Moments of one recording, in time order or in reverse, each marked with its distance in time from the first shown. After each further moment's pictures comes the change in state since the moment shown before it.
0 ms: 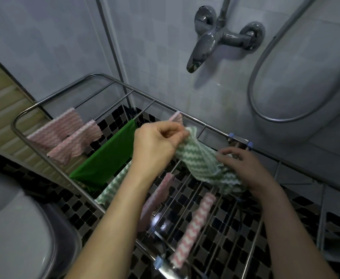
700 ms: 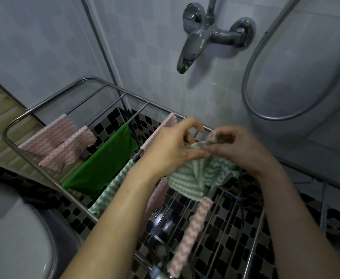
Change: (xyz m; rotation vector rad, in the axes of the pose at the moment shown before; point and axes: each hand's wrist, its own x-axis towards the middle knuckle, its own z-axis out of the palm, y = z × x) left_hand 0.033 -0.007 0.033 0.249 -0.477 0.158; right_hand 0.020 -0.043 -0.015 0.016 -0.155 -0.333
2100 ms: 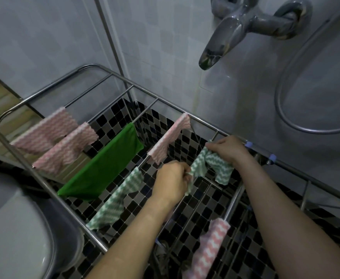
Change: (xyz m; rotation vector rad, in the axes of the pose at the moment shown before) left_hand 0.008 -0.118 0.061 0.268 0.091 -0.356; right_hand 0.118 0.101 0.029 -0.317 0.121 0.608
